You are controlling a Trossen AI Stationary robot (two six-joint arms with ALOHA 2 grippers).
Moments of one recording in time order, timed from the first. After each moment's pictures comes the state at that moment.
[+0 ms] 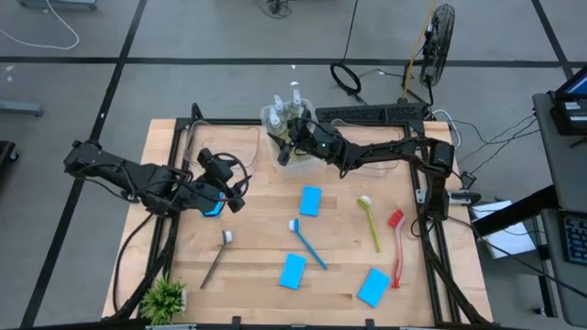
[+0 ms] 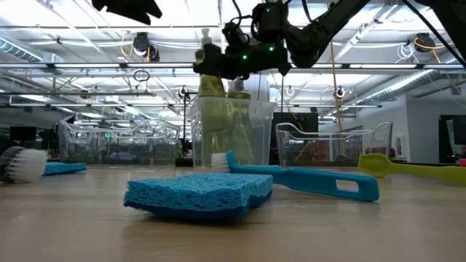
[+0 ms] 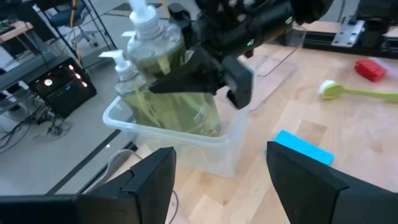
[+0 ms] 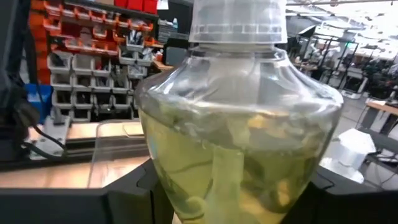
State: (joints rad) left arm -0.32 1.10 1.05 -0.68 -0.90 -0.43; right arm -0.30 1.91 1.21 0.76 0.15 -0.16
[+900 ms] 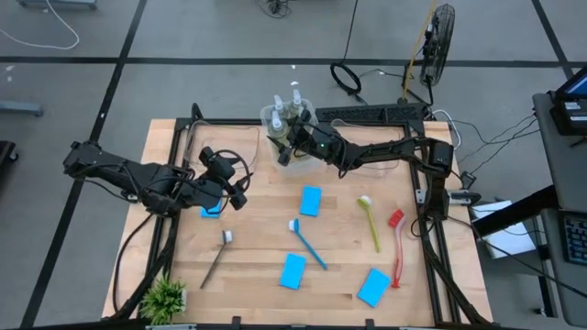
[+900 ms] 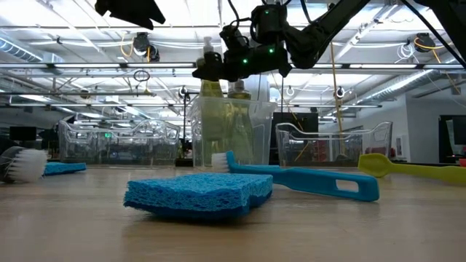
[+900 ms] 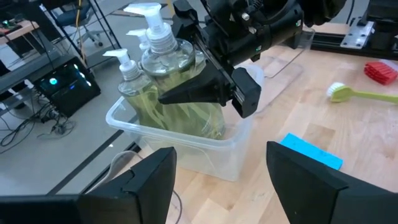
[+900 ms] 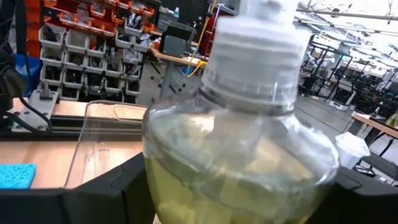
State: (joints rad) left arm -0.29 1.10 1.02 -0.62 -0.89 -0.40; right arm -0.30 1.91 1.21 0.75 0.16 -0.28
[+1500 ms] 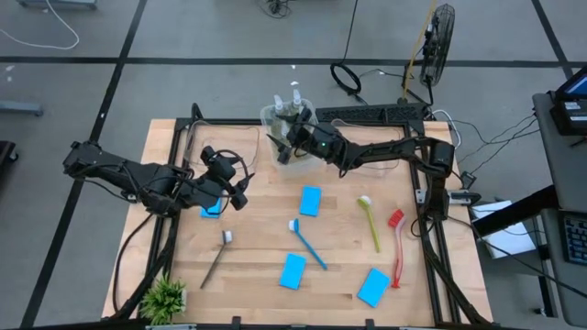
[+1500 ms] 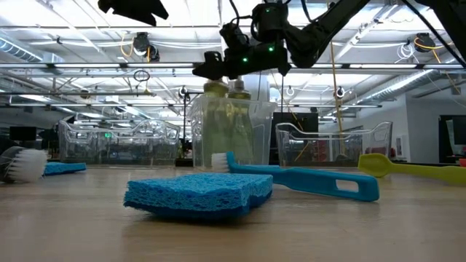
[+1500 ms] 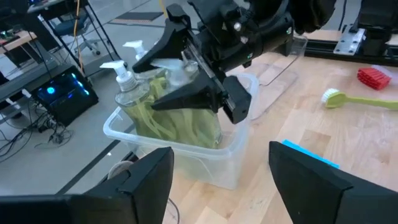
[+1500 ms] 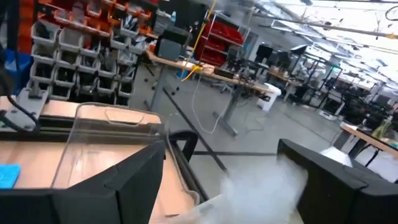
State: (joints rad) left arm -0.29 1.10 1.02 -0.57 -0.89 -0.34; right arm -0.30 1.91 1.21 0.76 0.17 -0.34
